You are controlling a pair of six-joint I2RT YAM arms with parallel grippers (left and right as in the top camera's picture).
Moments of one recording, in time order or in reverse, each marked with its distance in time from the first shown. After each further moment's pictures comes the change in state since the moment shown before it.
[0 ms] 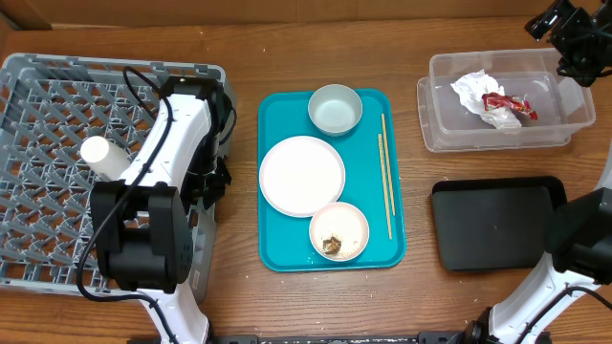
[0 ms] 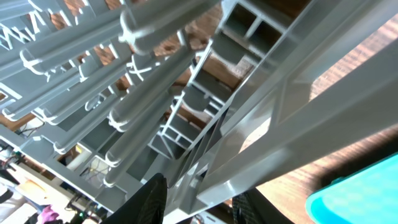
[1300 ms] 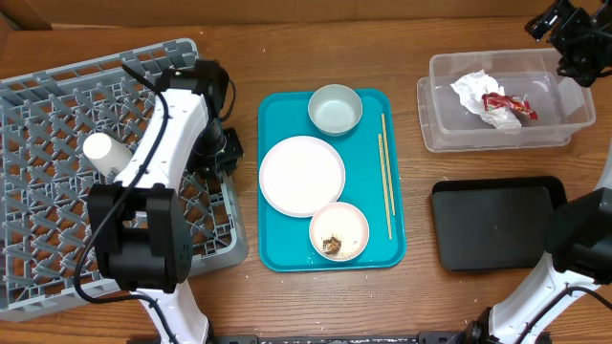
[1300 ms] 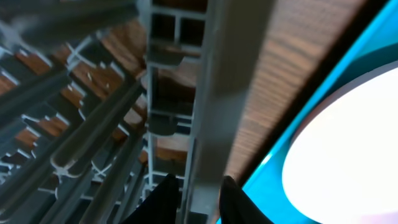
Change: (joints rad) left arm -0.002 0.000 0.050 0.251 0.211 0.087; right arm 0.000 0.000 0.000 0.000 0.000 0.000
